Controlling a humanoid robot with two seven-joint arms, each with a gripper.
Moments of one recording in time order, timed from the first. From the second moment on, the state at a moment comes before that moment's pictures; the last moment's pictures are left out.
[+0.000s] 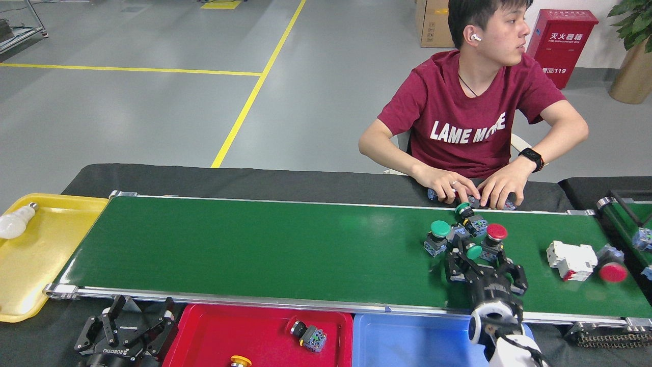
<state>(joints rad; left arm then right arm) 0.13 0.07 0.30 -1.54 -1.49 -0.37 0.03 -0.39 -0.02 0.17 -1.05 1.25 0.33 0.04</state>
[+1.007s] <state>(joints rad) 0.12 0.07 0.30 -1.54 -1.49 -0.38 0.03 0.04 -0.03 0.33 -1.68 1.21 -0.26 0.18</state>
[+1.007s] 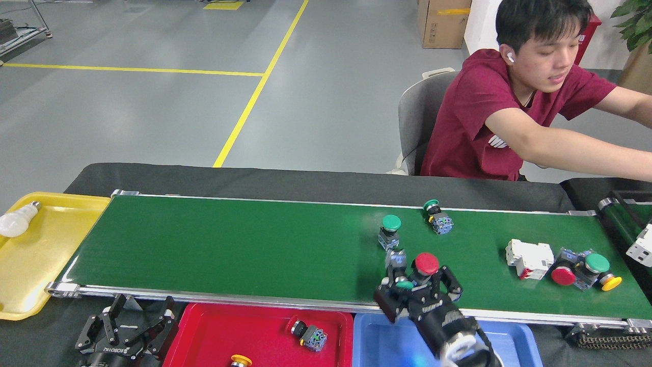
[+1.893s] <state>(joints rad) -0.14 0.02 -0.20 -1.53 -1.58 -0.37 -0.03 -0.05 0.02 0.43 -1.71 1.23 0.01 0.24</state>
